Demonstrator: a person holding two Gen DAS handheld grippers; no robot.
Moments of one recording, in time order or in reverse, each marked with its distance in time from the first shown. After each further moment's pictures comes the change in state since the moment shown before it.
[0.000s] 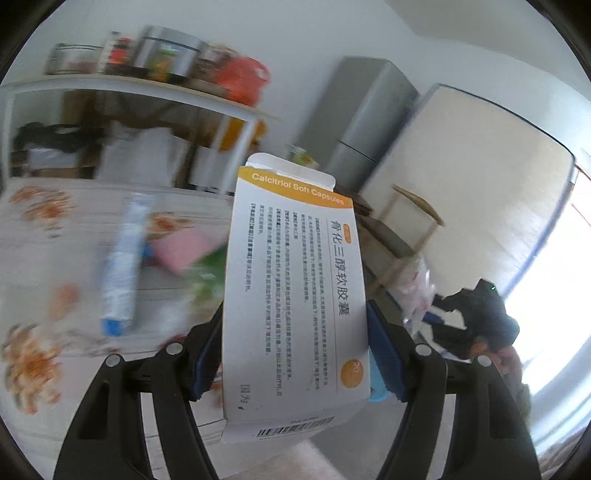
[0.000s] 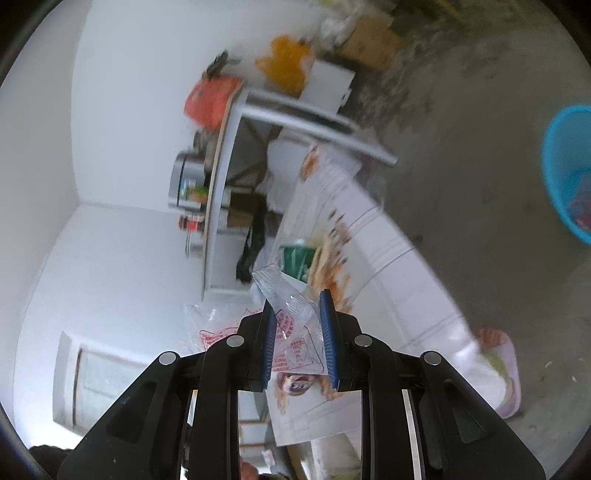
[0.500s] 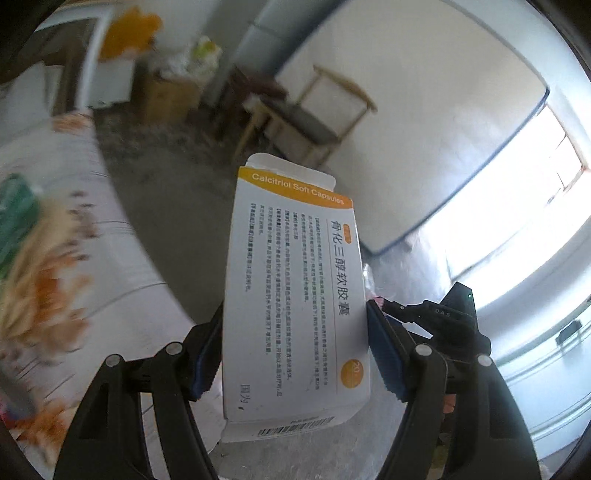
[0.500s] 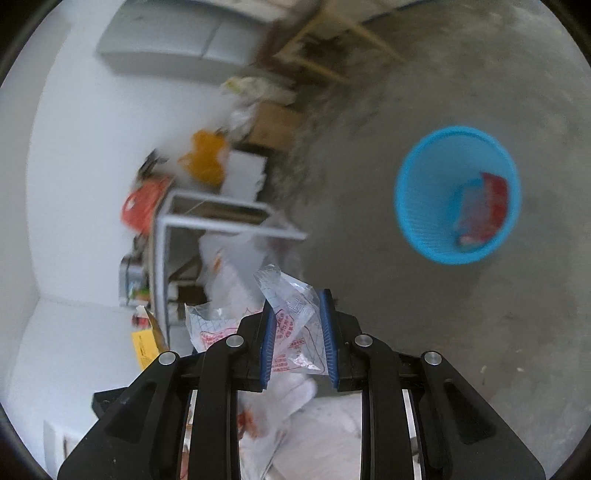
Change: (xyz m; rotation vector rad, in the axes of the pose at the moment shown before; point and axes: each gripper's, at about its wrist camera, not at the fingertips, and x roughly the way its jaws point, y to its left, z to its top) left arm 0.221 -0.144 -0.003 0.115 0.491 -0.266; right arm -0.107 -0.131 0.008 0.244 -0.286 -0.209
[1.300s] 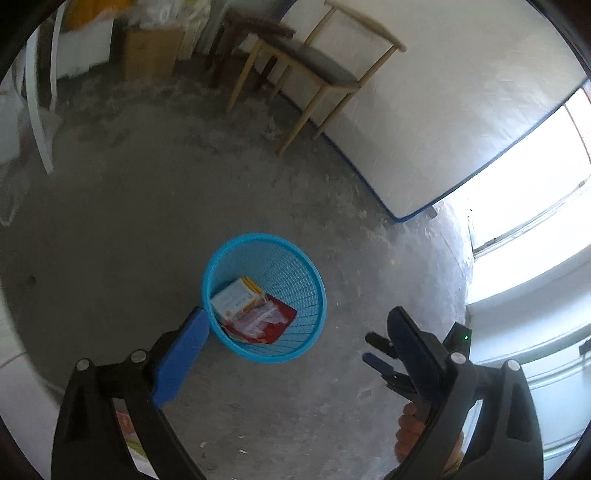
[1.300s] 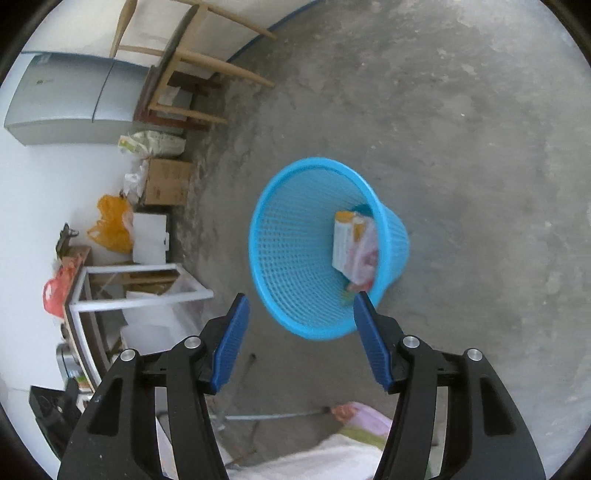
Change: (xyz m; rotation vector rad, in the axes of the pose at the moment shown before) left arm 0.181 -0.020 0.031 -0.011 0.146 0.067; right arm 0.022 -0.129 0.057 0.166 -0.100 -0.254
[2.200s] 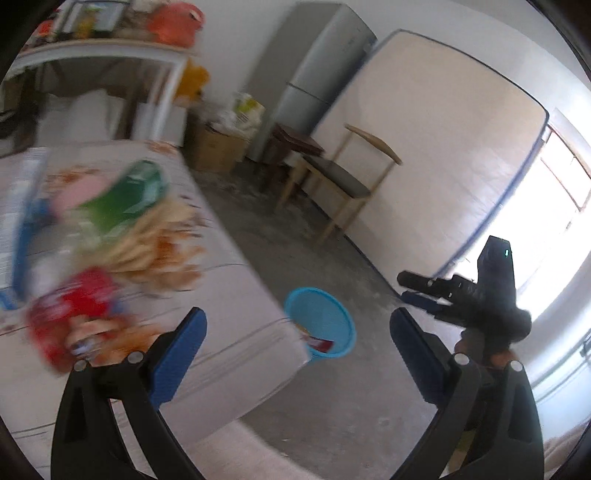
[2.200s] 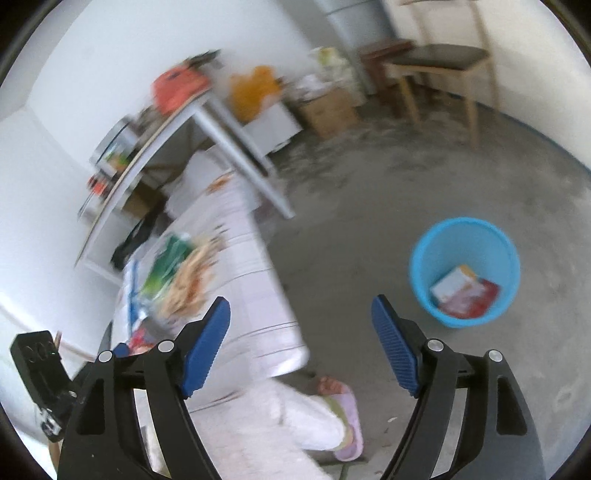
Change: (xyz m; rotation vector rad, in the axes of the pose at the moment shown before) left arm -0.280 0.079 -0.201 -0.056 -0.458 0.086; right arm -0.064 0.237 -0.207 -0.918 0.055 0.090
